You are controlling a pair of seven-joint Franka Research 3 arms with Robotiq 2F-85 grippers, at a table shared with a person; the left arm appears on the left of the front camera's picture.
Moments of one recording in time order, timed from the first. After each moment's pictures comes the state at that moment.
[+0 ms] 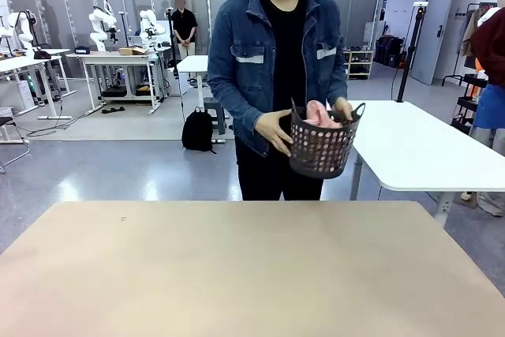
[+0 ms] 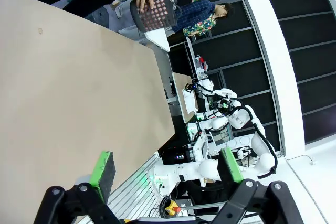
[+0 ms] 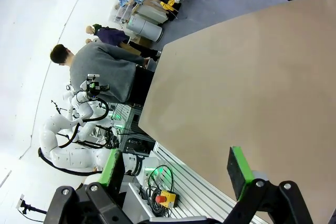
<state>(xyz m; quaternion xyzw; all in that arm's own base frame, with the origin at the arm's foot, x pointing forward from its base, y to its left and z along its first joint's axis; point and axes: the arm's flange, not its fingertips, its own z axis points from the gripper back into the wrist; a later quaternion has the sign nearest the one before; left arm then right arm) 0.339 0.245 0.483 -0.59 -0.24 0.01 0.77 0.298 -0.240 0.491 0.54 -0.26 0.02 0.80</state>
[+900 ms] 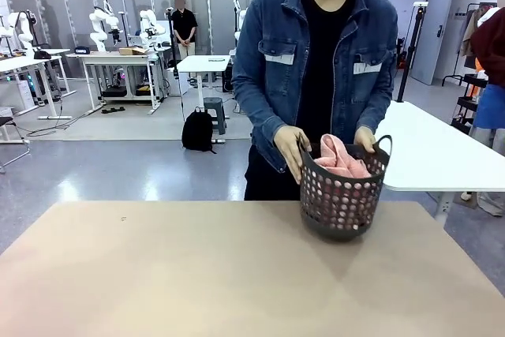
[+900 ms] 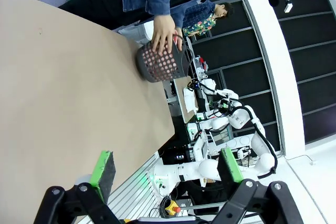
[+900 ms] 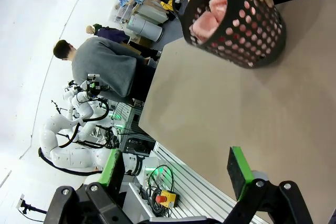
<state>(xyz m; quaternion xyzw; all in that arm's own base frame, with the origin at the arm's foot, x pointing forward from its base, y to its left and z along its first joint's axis) 0.339 0.245 0.483 -0.59 -0.24 0.01 0.77 0.298 -0.240 0.492 0.54 -0.26 0.02 0.80</state>
